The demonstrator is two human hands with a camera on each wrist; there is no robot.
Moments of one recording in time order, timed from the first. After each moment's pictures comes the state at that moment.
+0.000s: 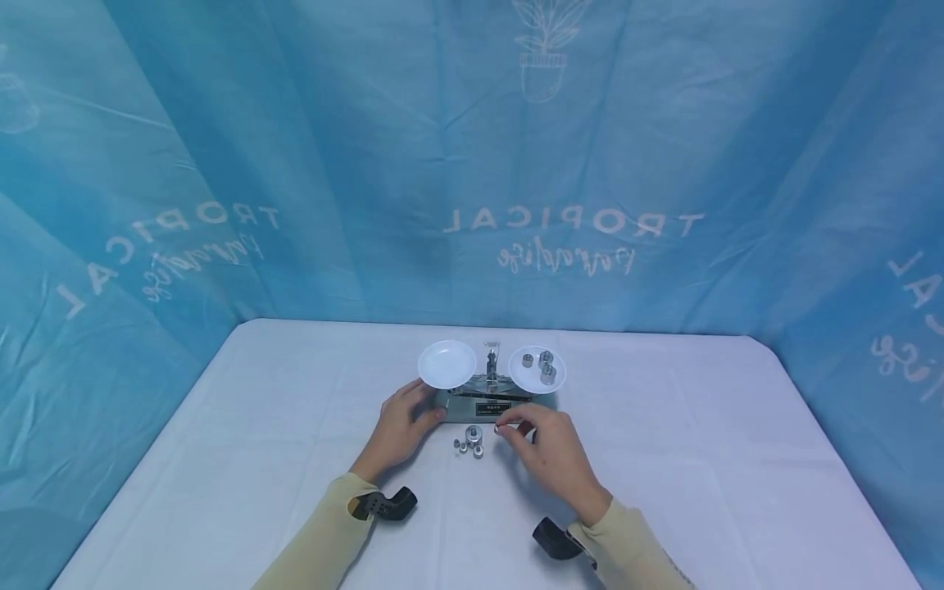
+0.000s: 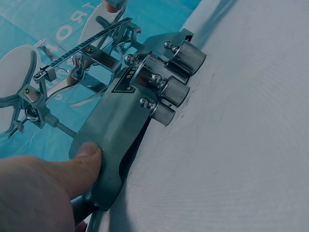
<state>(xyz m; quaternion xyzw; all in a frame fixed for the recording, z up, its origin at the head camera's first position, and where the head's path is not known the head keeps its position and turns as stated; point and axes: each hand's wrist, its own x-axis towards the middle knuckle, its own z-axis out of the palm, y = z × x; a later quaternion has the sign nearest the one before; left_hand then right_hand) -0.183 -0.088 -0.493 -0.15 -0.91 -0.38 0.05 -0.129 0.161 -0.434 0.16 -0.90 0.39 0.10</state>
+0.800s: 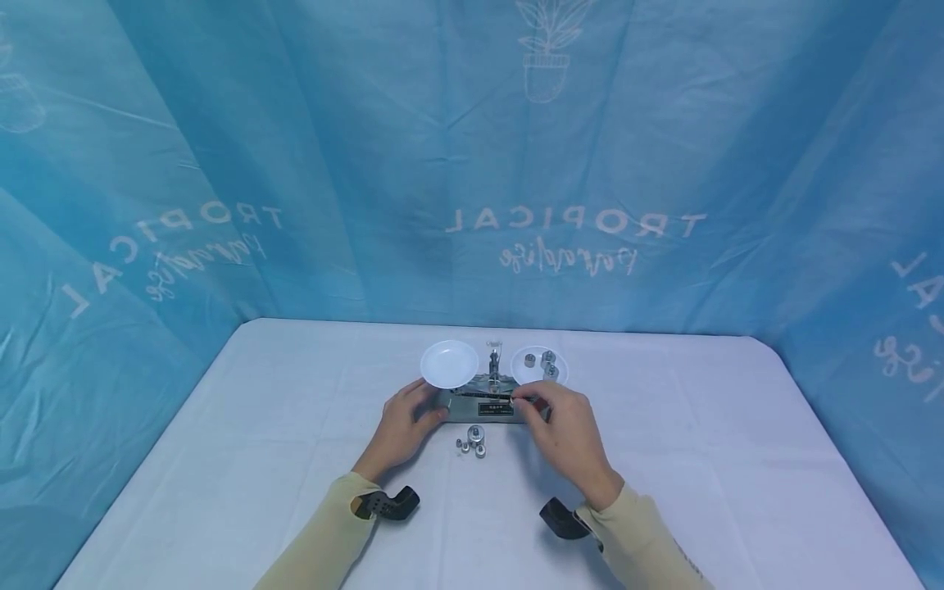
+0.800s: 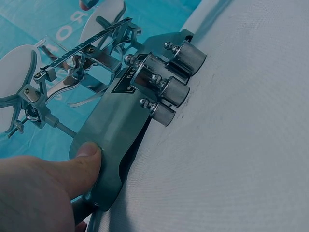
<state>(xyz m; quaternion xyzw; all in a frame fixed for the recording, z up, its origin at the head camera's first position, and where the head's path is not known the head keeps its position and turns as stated) -0.182 -0.088 -0.491 -0.15 -0.91 -0.38 0.04 -0.137 0.169 -0.413 0.15 -0.90 0.37 0.16</state>
